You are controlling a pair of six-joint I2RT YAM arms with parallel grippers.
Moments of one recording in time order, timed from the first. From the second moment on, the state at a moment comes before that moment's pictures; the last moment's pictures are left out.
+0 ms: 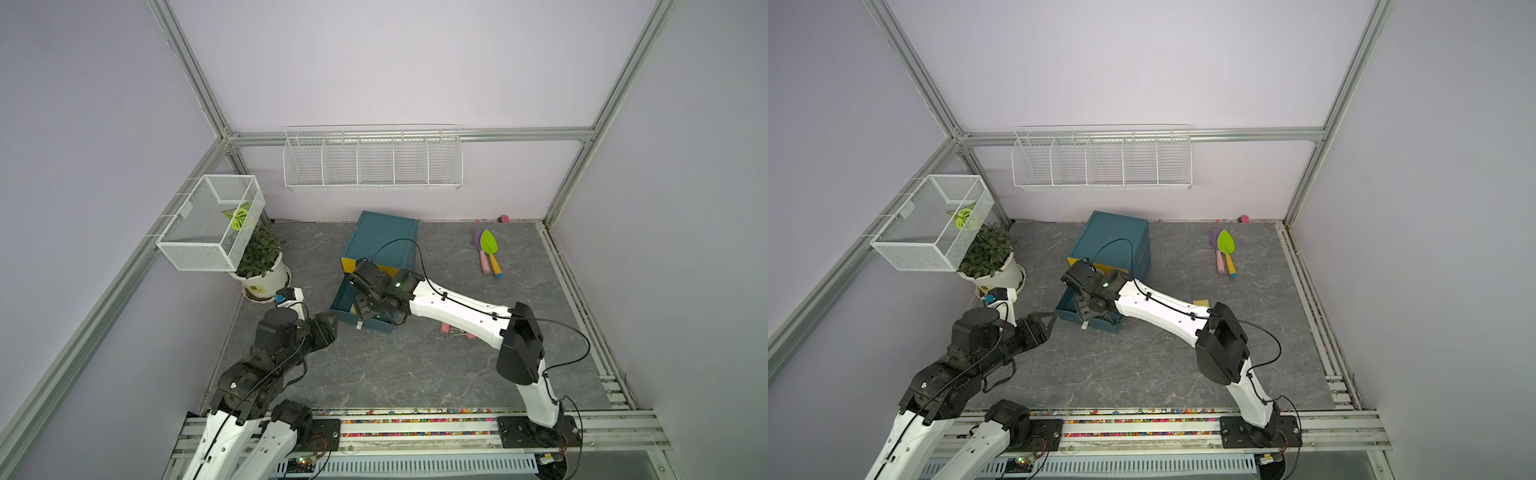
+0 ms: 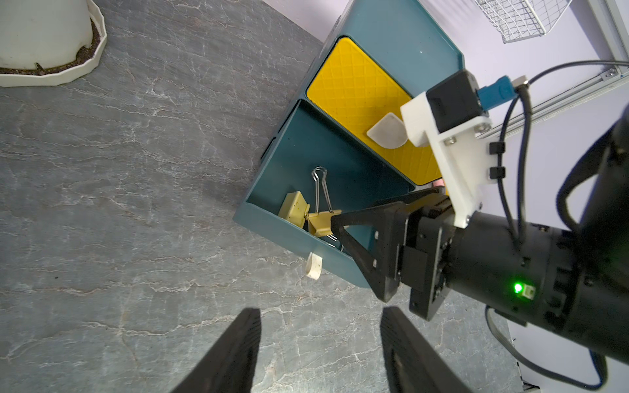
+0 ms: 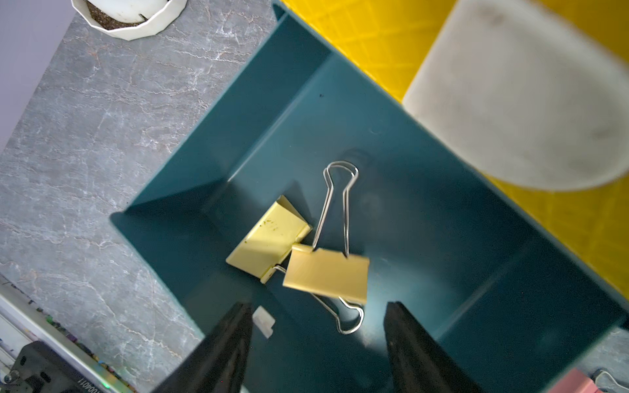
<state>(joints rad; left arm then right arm) -0.39 0.56 0.81 -0.84 0.05 -0.66 1.05 2.10 1.96 -0.90 0.18 0.52</state>
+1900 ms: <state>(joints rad) -0.39 0.60 0.85 -0.84 0.07 -0.61 0.32 1.96 1.34 -0.86 0.05 0.30</state>
